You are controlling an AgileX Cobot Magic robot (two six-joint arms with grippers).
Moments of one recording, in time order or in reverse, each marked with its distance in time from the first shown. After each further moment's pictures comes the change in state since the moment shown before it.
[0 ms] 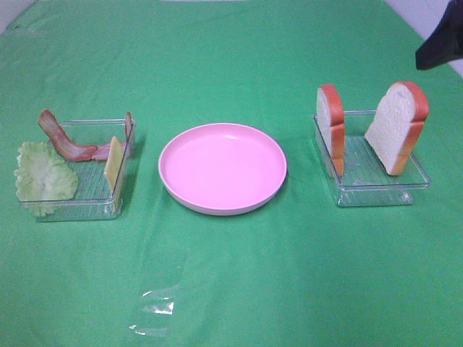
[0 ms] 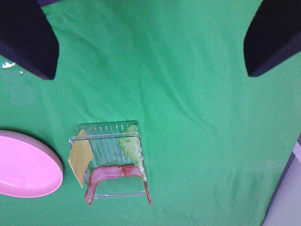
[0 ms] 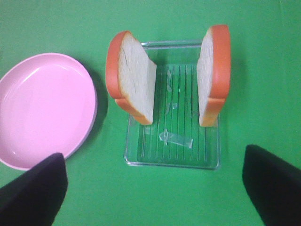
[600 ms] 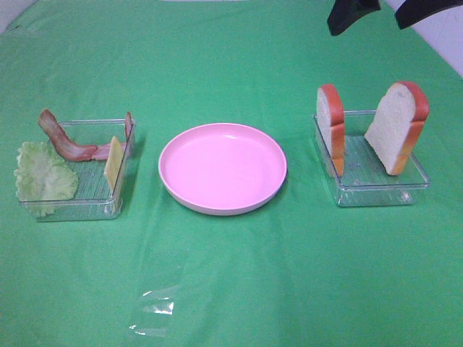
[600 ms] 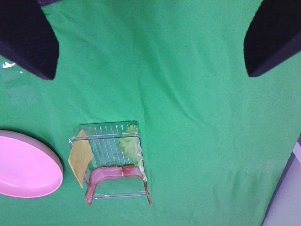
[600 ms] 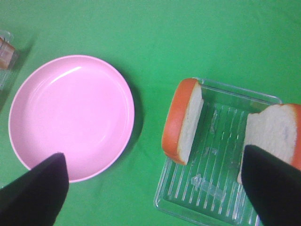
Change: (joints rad) left arm 0.000 0.000 0.000 0.000 0.000 0.000; right arm 0.218 0.370 -0.439 -0.093 0.162 0.006
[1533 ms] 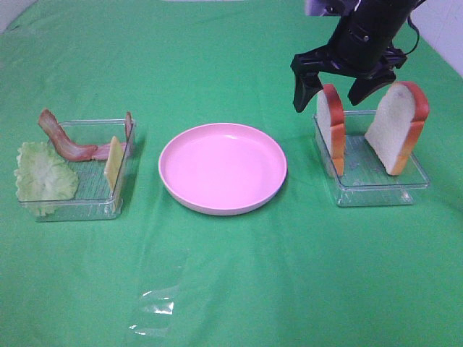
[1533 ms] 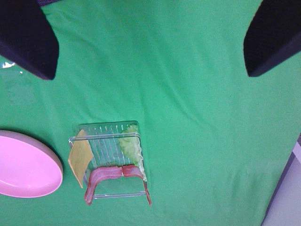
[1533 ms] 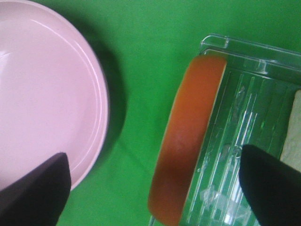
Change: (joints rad) left arm 0.000 0.000 0.000 0.000 0.000 0.000; right arm 0.013 0.411 -0.174 -0.053 0.041 0.069
